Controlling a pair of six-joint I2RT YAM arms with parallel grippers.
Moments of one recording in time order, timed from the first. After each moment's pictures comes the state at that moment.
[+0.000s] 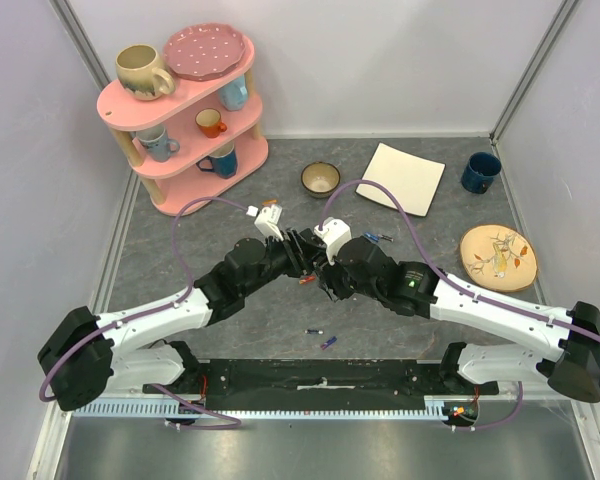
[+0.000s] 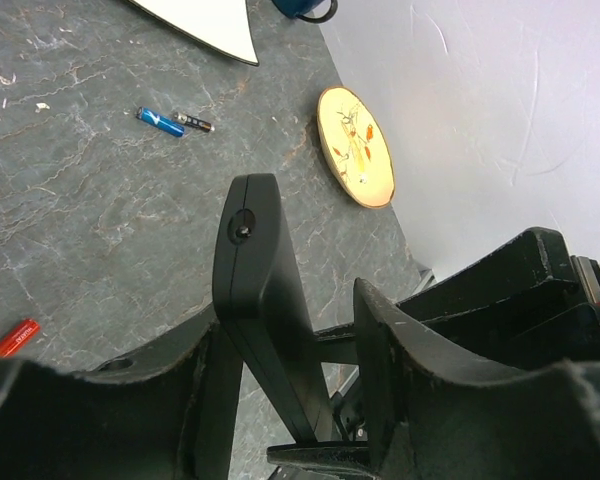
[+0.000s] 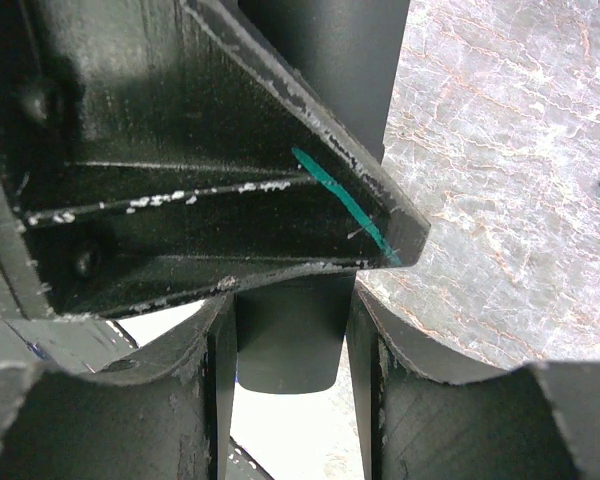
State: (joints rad) left arm -0.88 1.15 0.58 0.41 -0.03 -0.87; right arm 1.06 1.18 0.92 -0.40 0.21 0.24
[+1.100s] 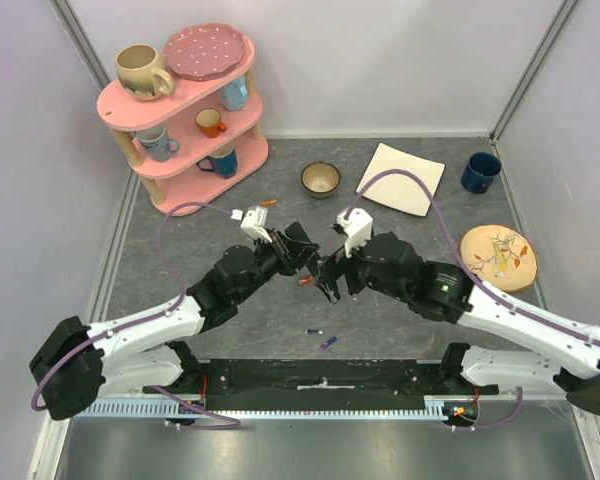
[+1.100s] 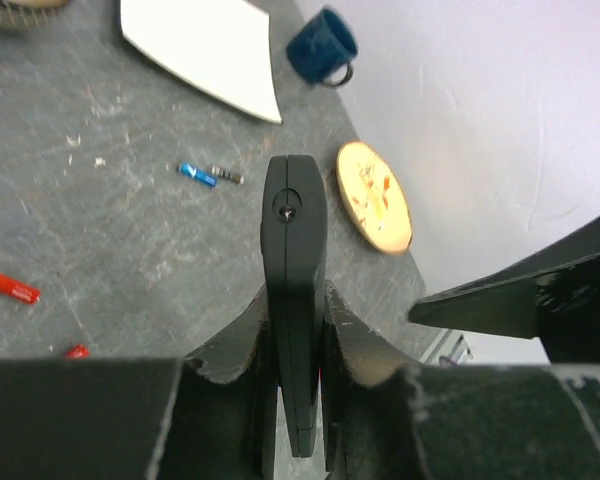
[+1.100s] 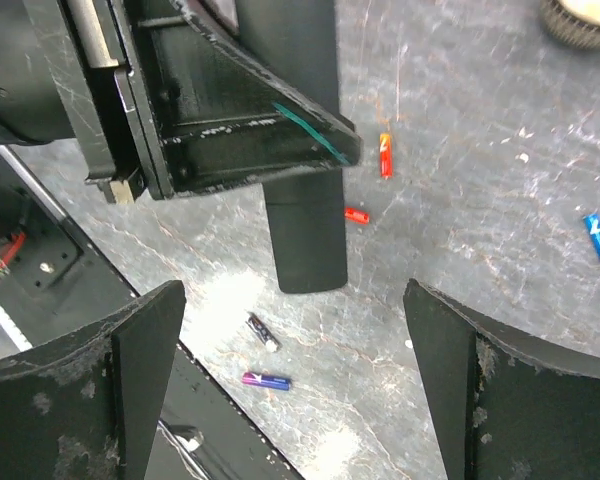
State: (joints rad) left arm -0.89 1.10 0.53 0.45 -0.14 -0.83; right arm 1.06 1.07 0.98 -0.44 0.19 0.28
